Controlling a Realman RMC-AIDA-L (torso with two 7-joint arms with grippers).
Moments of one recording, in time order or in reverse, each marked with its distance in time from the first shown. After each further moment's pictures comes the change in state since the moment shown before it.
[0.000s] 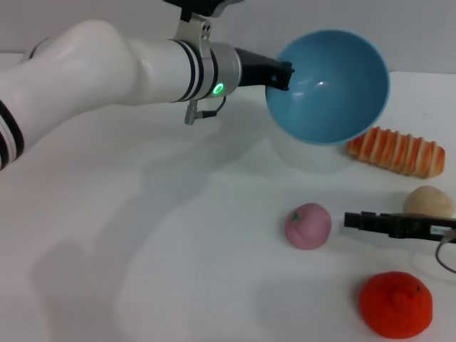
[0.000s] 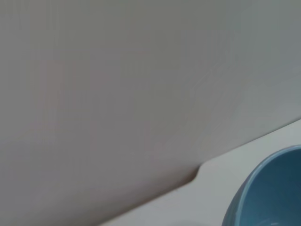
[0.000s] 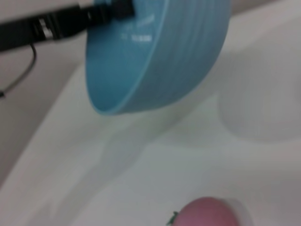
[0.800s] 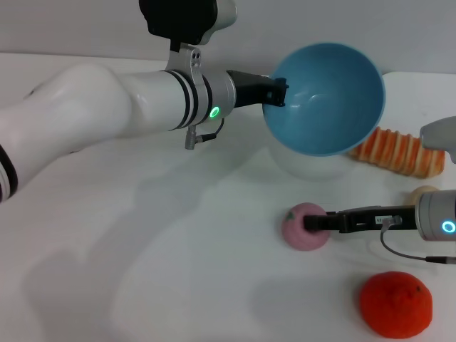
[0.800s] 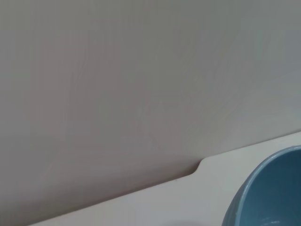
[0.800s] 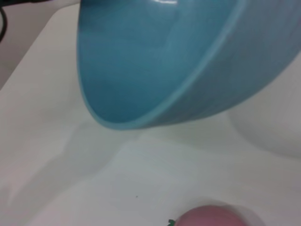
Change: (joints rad) left arm 0.074 -0.007 0.096 0.006 -0.121 -0.110 0.008; right arm 0.186 0.018 -0.116 0.176 -0.054 0.253 0.038
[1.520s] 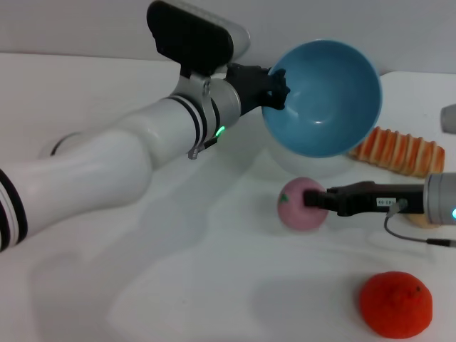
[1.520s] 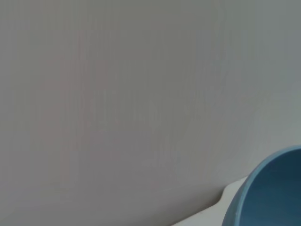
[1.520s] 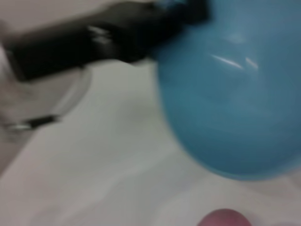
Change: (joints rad) left arm 0.029 0.003 0.262 -0.018 0.009 -0.362 0.014; right arm -0.026 -0.002 -0.007 -0.085 0.123 -0.168 -0.139
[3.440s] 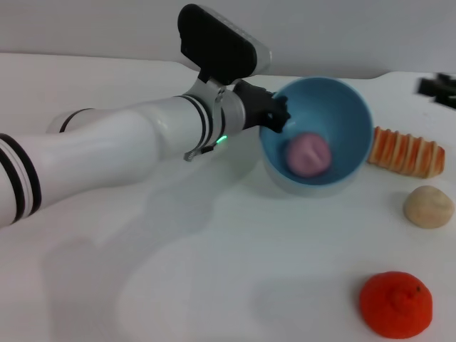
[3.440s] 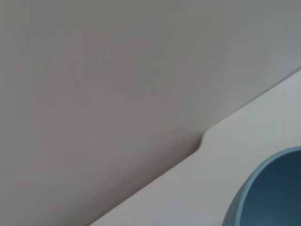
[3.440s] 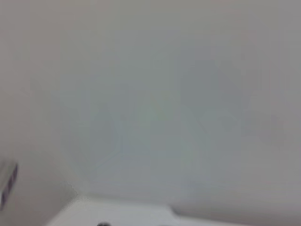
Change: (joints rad) left arm -0.092 -0.001 -0.020 -0.100 0.054 0.154 0.058; right arm -0.264 -0.002 0.087 -0.554 0.286 -0.170 0.037
